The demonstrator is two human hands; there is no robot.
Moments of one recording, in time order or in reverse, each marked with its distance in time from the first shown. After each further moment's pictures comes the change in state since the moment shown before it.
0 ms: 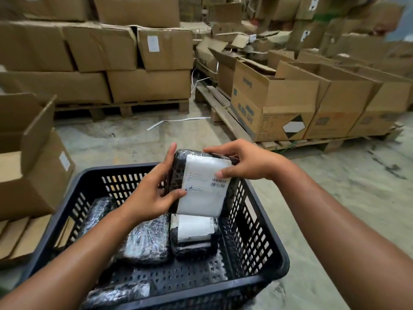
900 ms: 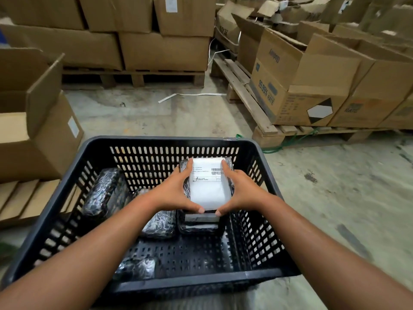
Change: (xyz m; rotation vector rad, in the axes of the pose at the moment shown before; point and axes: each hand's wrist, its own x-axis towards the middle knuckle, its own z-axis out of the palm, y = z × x) left_hand -0.004 -0.077 0.032 0.261 -0.270 -0.492; right_hand 0.024 0.091 0.129 -0.048 -0.071 0.292
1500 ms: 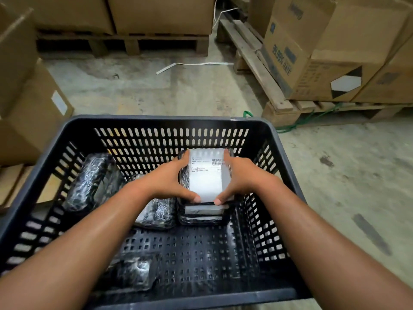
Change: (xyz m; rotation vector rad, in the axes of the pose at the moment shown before) left_hand 0.032 -0.031 0.000 0.068 -0.101 -0.062; right_hand 0.053 0.004 0.005 -0.132 -0.138 0.115
